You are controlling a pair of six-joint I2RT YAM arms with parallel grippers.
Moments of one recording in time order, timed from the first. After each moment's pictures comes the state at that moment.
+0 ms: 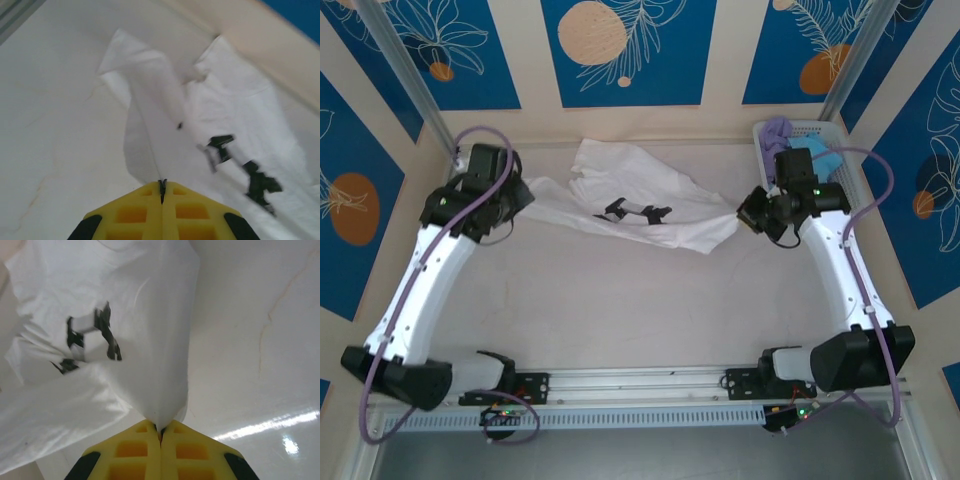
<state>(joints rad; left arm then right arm) -0.31 1.23 1.48 -1.10 -0.29 -0.82 0.09 1.29 1.33 -1.13 -0.24 0.77</state>
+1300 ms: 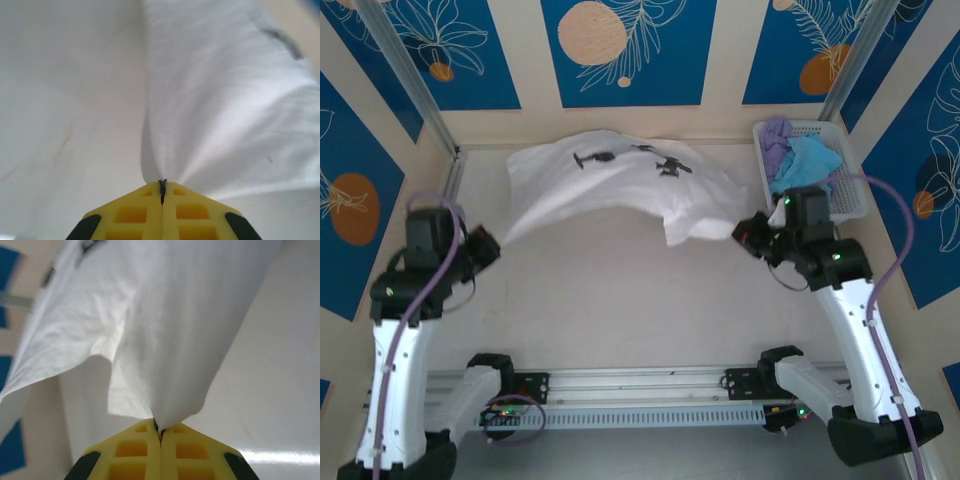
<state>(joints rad) -0.06 0.75 1.13 -1.22 0.03 -0.65 0.23 0.91 1.07 -1.03 -0.31 0.82</state>
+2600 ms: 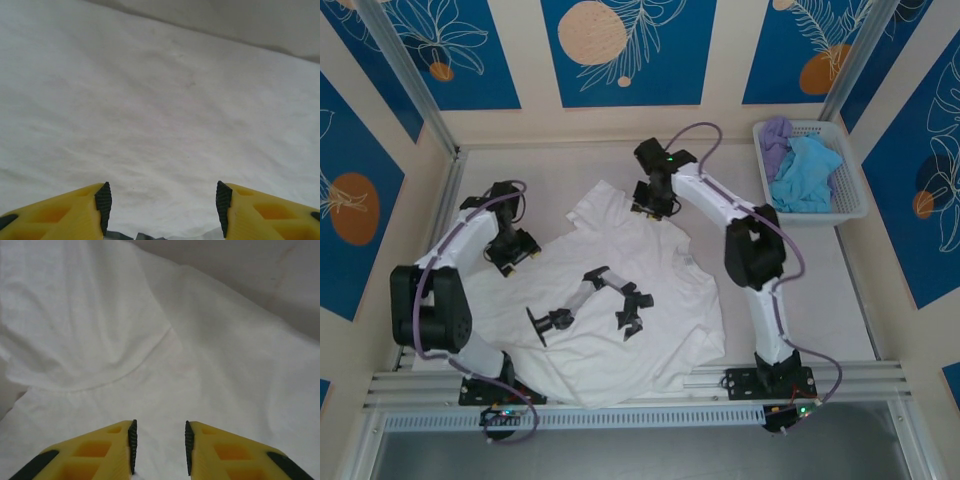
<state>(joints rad) -0.06 1.59 1.14 -1.04 0.03 -0.78 0.55 2.27 2.05 -1.04 -0.15 0.81</state>
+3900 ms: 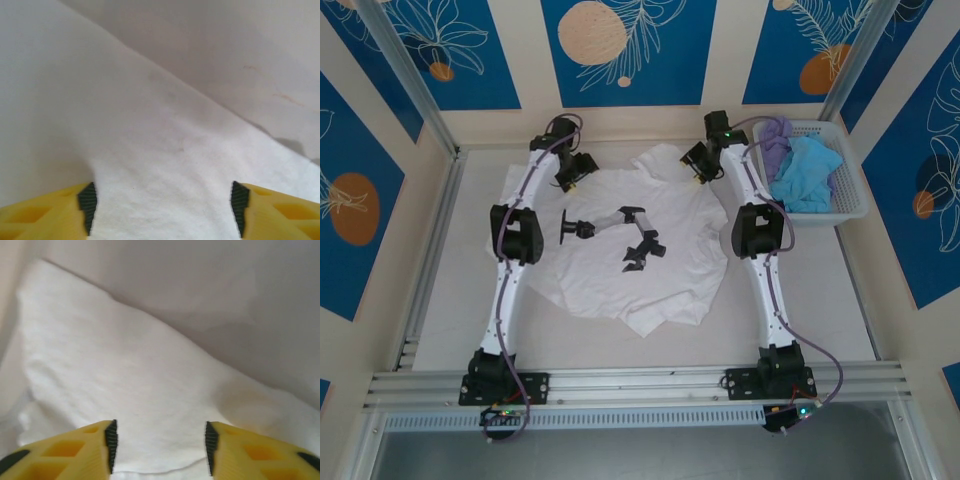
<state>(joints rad) -0.19 2.72 2.68 -1.05 0.16 -0.73 0.15 2.76 2.76 -1.04 -0.26 0.91</state>
